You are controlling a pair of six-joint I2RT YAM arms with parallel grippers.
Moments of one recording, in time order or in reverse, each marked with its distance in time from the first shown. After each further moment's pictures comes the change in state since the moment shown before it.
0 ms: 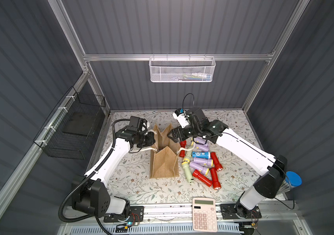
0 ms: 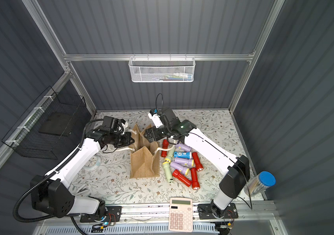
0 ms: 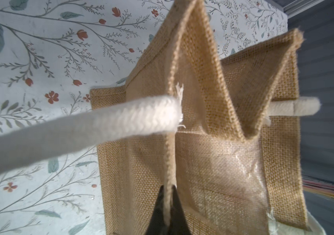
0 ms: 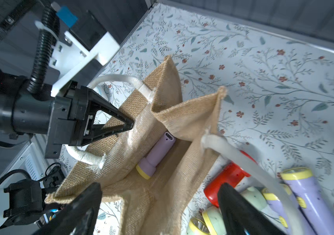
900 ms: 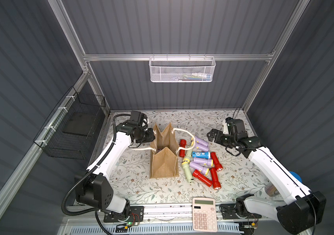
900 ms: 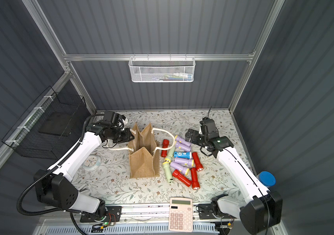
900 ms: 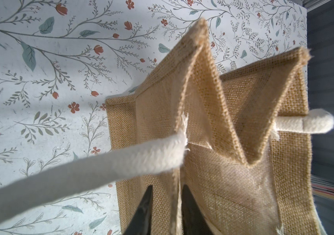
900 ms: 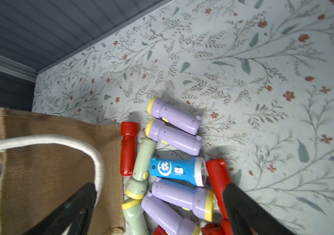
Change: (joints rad) left arm 0.000 0.080 0.136 -0.097 -0.047 0.035; right arm -0.465 -0.423 -0.565 0.007 0.119 0.320
